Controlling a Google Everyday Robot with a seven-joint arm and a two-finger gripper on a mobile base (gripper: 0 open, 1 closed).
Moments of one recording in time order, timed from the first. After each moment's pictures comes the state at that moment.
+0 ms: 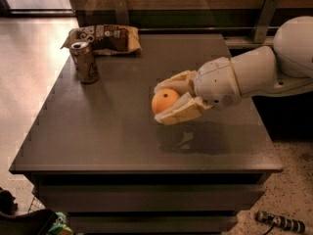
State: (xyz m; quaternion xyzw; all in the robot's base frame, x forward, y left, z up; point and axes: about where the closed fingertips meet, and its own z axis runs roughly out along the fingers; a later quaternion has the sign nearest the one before) arm 0.464 -0.023 0.904 -0.63 0.58 0.31 0.42
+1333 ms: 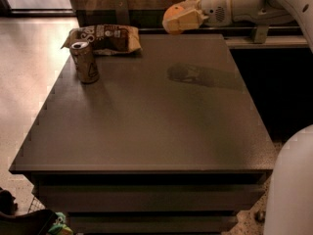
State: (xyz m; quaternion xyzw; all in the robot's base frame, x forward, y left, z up) arm 0.713 -0.067 0.991 -0.49 0.64 0.30 0.51
